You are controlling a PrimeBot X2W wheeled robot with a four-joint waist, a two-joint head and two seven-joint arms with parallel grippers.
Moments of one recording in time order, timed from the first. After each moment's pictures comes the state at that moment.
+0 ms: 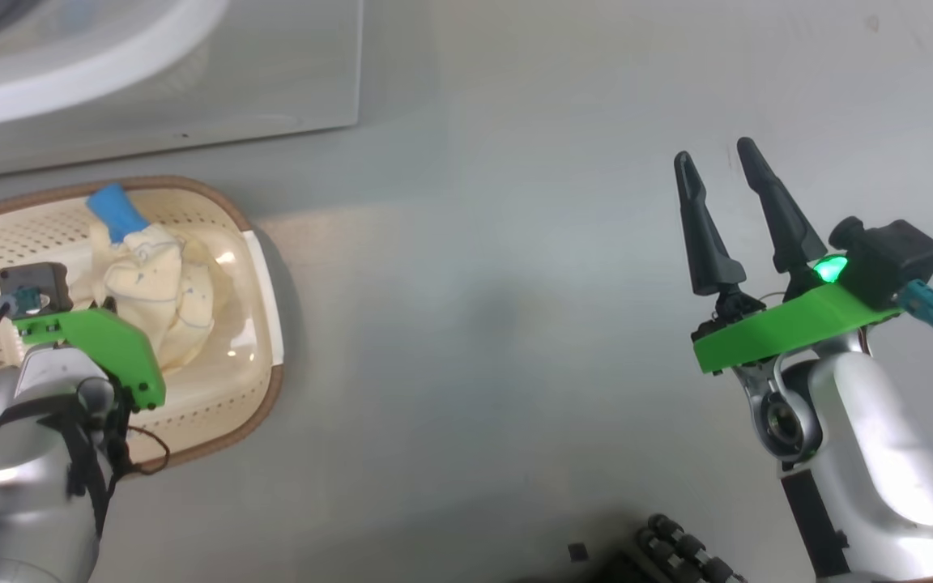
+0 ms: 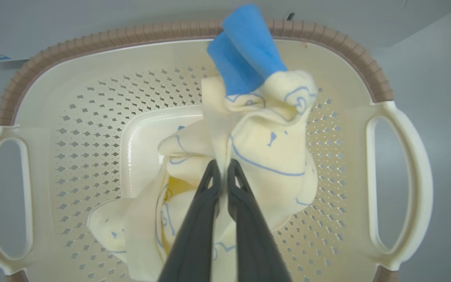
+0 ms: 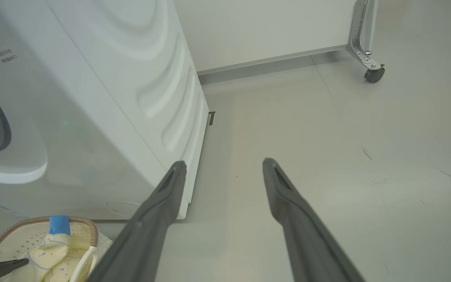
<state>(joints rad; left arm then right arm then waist) -0.88 0.22 -0.43 1.30 -0.55 -0.12 -0.08 -0.38 -0.05 0.17 0.19 0.33 0.13 -0.26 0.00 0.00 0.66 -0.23</state>
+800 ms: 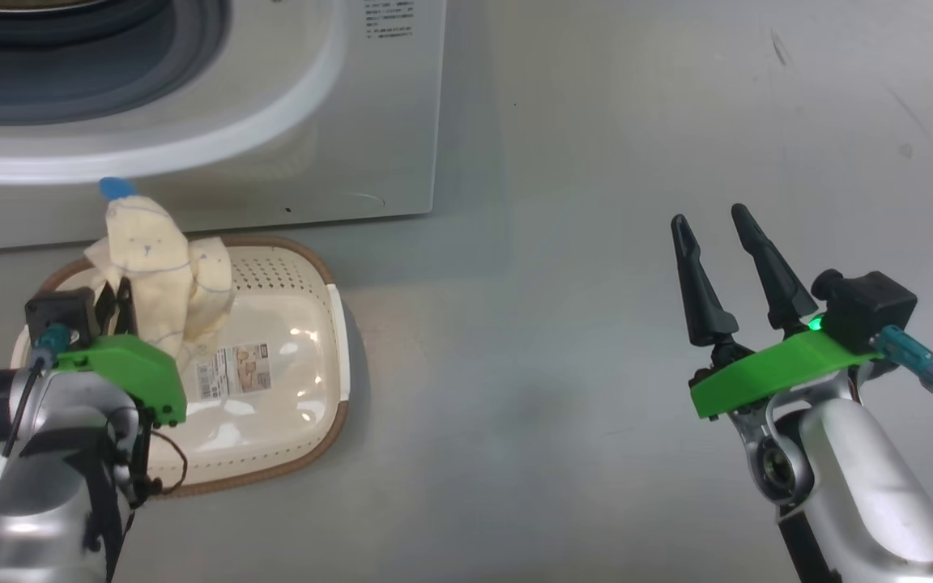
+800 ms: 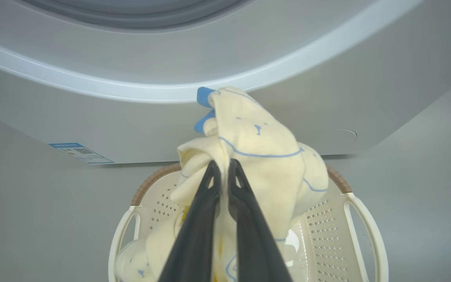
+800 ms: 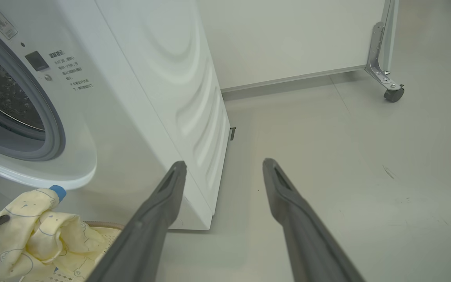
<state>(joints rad) -0.72 0.26 -0.43 1.02 -0.48 -0.03 -0.25 -0.31 -0.05 0.17 0.24 0.32 0.13 -0.26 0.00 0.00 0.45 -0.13</state>
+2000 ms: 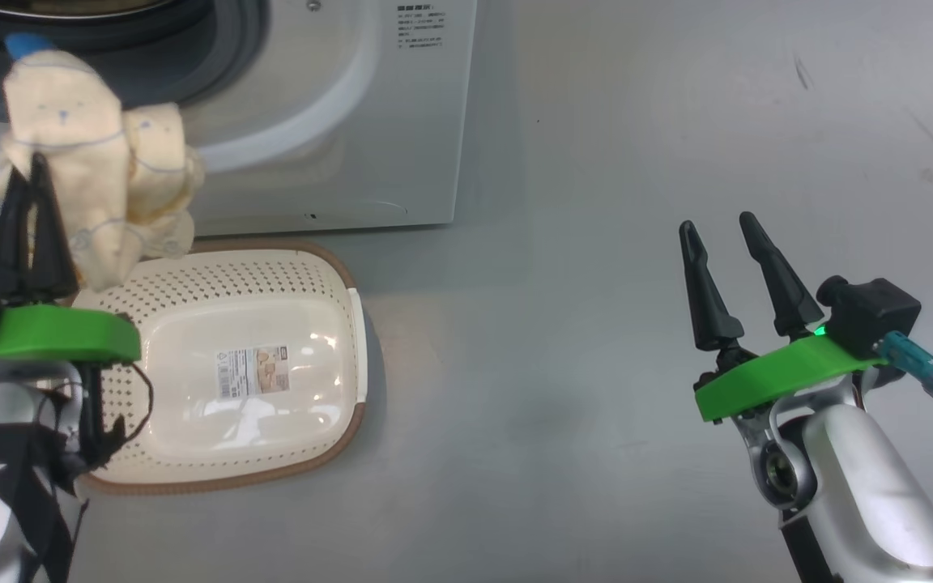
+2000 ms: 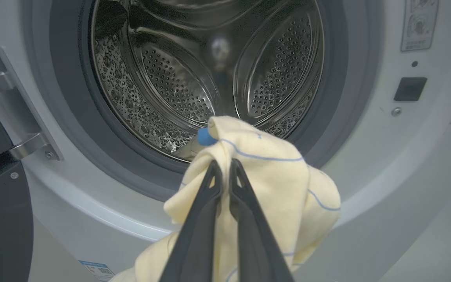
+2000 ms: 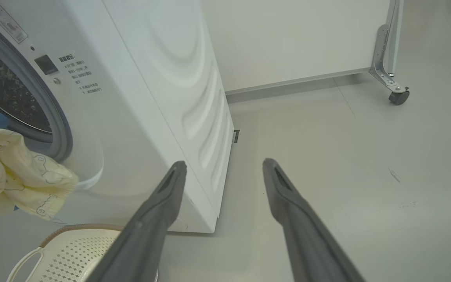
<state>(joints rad) -0.48 0.33 -0.17 0.28 -0.33 0.07 -0.25 -0.29 -0.05 0.16 0.25 0.32 0.13 -0.26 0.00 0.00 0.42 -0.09</state>
